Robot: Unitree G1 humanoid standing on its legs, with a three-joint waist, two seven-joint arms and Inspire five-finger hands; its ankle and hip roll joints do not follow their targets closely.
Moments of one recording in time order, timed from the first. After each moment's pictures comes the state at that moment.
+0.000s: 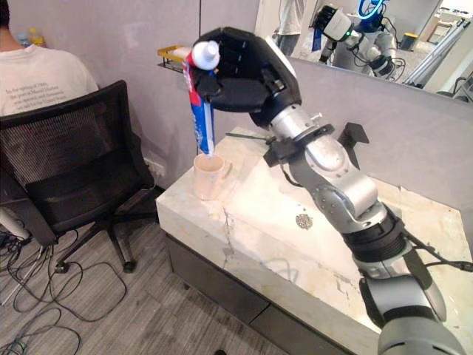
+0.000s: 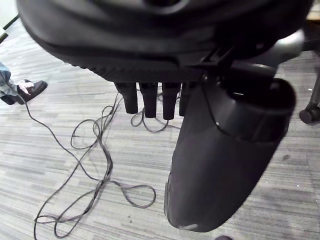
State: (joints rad) left arm -0.06 0.28 -0.38 1.23 0.00 0.50 0.45; right arm -0.77 -0.77 0.26 -0.23 0.83 0.12 -0.06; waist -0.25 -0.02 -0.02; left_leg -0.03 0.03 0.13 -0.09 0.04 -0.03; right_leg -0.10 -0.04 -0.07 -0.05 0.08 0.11
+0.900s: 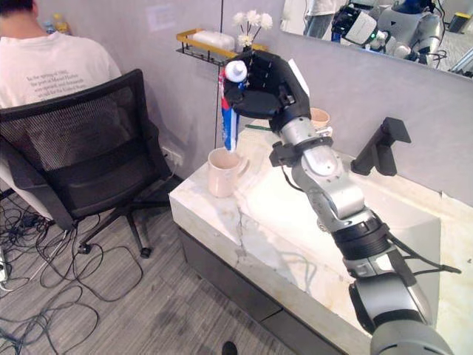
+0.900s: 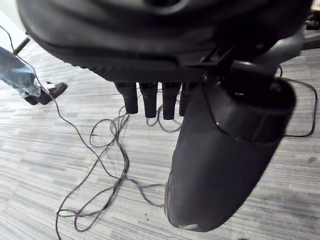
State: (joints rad) left arm -0.07 0.27 -0.38 1.23 0.05 0.50 0.45; right arm -0.75 -0.70 0.26 -0.01 0.67 0.03 -0.14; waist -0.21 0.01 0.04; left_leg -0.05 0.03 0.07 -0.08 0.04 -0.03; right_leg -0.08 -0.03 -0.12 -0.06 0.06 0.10
